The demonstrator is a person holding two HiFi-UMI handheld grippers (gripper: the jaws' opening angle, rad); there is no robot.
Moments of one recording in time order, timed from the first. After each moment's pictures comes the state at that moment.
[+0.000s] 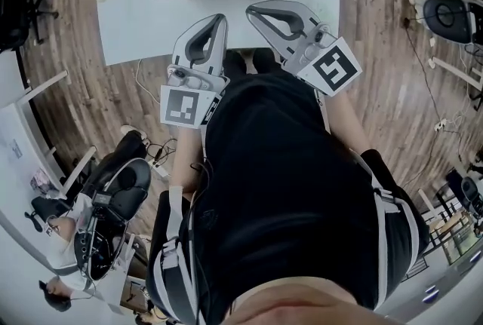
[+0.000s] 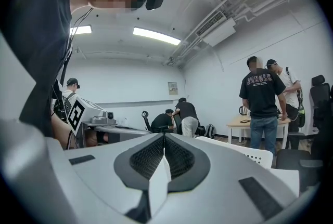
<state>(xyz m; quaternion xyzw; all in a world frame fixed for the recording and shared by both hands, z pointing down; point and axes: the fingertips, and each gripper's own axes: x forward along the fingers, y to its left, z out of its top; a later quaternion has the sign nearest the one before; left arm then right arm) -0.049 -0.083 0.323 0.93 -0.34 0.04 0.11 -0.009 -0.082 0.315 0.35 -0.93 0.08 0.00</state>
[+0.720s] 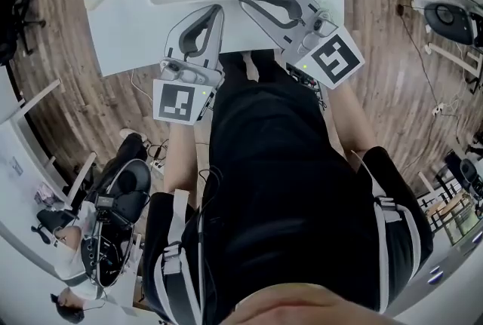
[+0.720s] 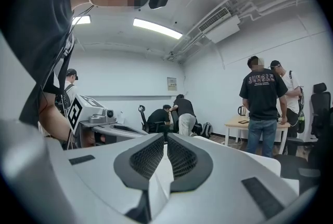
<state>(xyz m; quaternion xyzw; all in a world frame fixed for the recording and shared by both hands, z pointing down) -0.063 -0.134 0.349 0.95 -0.30 0.05 0.10 -0.032 -0.138 0.336 0.36 -0.93 0.07 0.03</state>
